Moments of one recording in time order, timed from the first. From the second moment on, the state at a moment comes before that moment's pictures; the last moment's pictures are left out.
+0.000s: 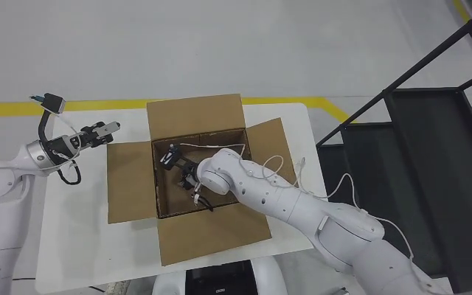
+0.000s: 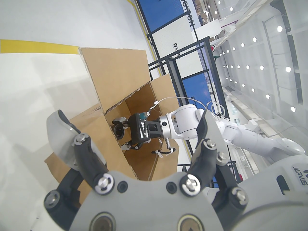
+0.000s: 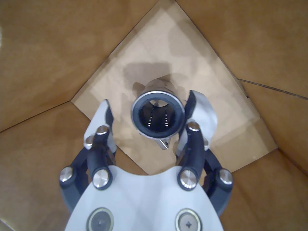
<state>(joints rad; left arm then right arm) 1.12 -0.89 -1.53 -1.44 -0.21 -0.38 -1.07 -0.67 -1.51 0.42 -1.11 -0.84 -0.04 0.83</state>
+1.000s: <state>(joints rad) 1.12 -0.89 -1.53 -1.44 -0.21 -0.38 -1.07 -1.20 -1.28 1.15 -1.91 -0.80 -0.35 0.88</state>
